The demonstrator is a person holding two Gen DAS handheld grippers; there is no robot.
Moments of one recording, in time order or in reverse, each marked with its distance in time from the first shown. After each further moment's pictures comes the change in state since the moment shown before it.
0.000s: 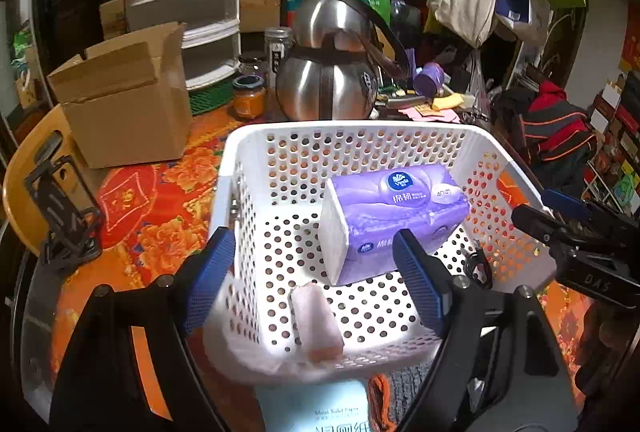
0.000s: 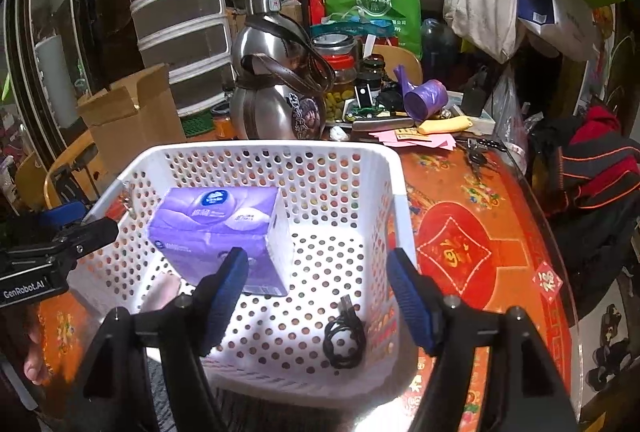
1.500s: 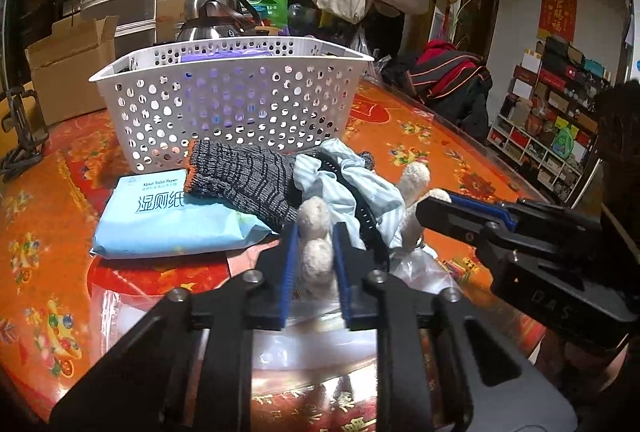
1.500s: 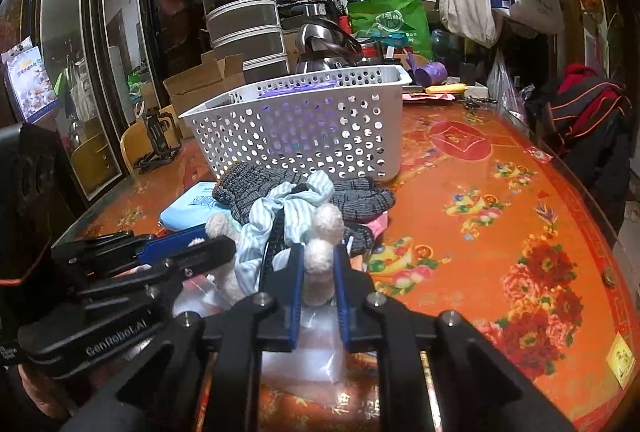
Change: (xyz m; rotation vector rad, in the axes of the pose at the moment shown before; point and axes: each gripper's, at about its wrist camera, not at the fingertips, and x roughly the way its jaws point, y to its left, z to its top) left arm -0.100 -0.111 -0.236 0.147 -0.101 -0.248; right arm -0.130 0.021 -0.226 0.021 -0.155 0.141
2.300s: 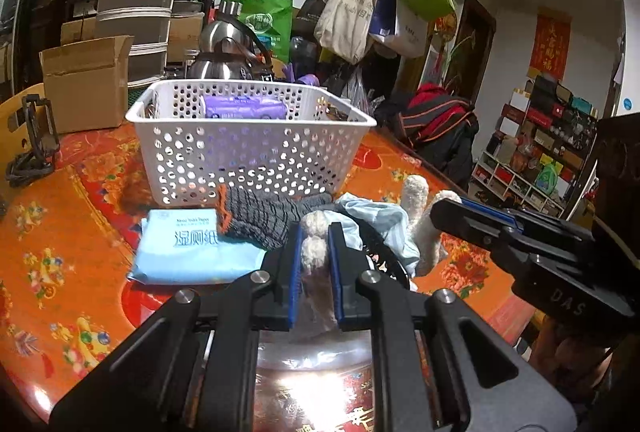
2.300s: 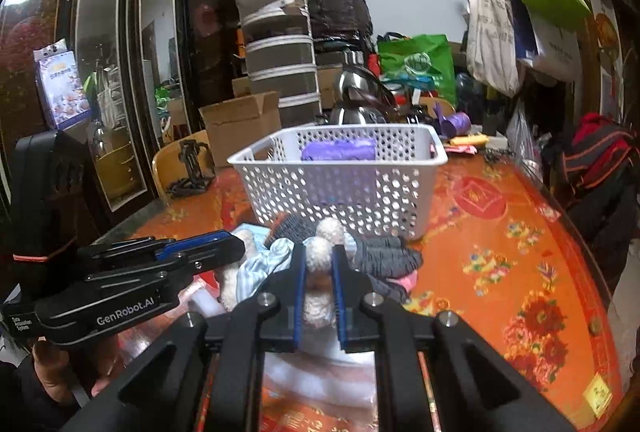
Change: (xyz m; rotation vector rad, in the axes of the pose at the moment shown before) left arm -0.058 0.035 0.028 -0.076 -0.115 -0.062; right arm -0.041 0.034 0.029 -0.077 -0.112 0.055
